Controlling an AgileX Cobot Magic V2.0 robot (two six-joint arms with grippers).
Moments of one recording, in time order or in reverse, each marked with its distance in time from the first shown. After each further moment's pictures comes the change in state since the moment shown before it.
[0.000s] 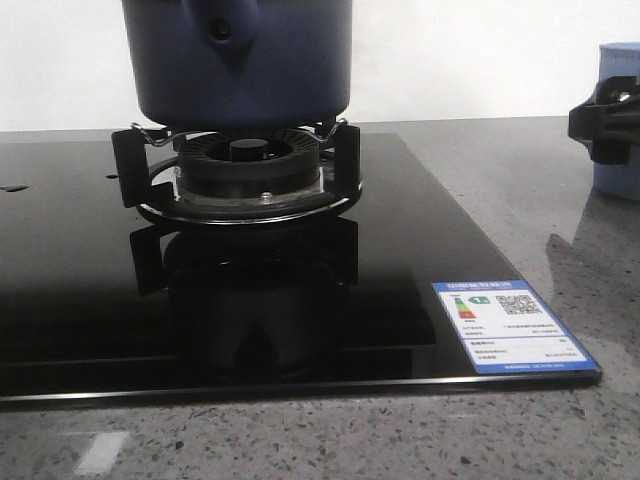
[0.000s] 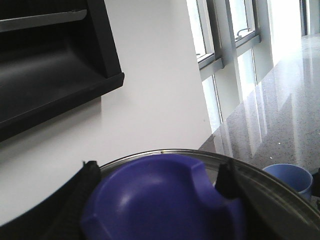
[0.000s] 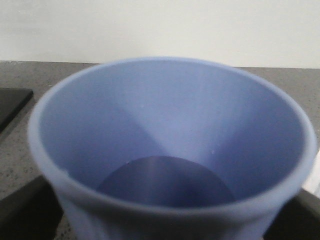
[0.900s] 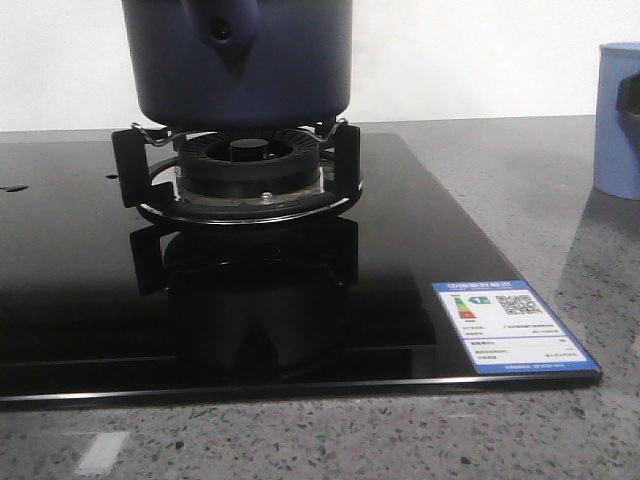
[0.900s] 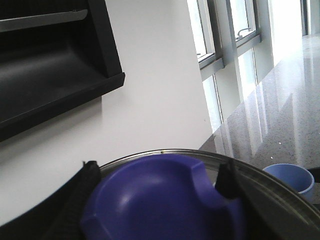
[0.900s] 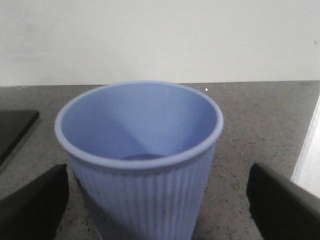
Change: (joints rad) left arm 0.000 0.000 0.000 0.000 -0.002 0.000; right arm 0.000 -0.200 0.114 0.036 0.012 0.002
